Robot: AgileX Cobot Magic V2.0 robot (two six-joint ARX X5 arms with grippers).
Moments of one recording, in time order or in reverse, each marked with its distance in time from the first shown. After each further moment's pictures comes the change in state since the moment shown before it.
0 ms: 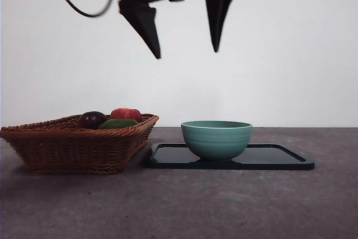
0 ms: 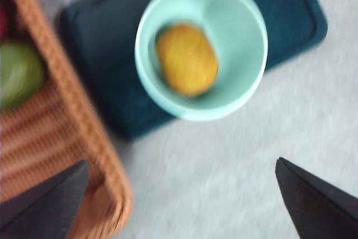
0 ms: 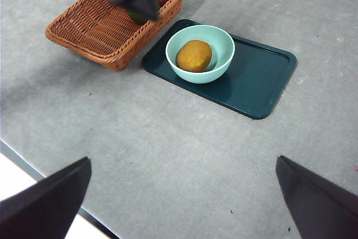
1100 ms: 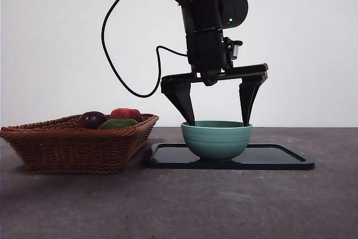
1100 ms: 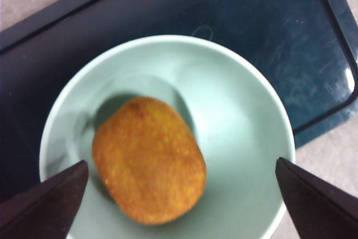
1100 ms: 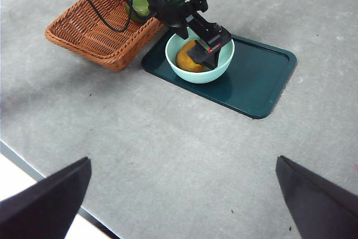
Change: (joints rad) left arm 0.013 0.328 0.120 0.182 0.047 0.036; right arm 0.000 0.000 0.000 0.000 0.000 0.008
